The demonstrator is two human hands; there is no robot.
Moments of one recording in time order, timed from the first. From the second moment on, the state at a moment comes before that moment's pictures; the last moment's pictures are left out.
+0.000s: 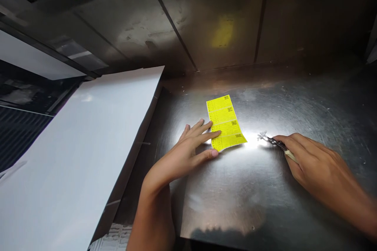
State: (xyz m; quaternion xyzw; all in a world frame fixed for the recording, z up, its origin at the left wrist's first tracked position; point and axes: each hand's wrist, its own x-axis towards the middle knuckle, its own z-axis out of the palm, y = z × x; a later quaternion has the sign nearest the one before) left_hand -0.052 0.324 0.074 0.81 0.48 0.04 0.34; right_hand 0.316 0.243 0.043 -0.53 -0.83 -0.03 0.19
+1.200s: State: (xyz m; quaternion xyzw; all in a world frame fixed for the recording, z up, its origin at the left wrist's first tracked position) left_hand -0.045 0.334 0.056 0.61 0.70 0.25 0.29; right_hand 0.317 0.240 0.037 -0.51 -0.84 -0.04 0.20
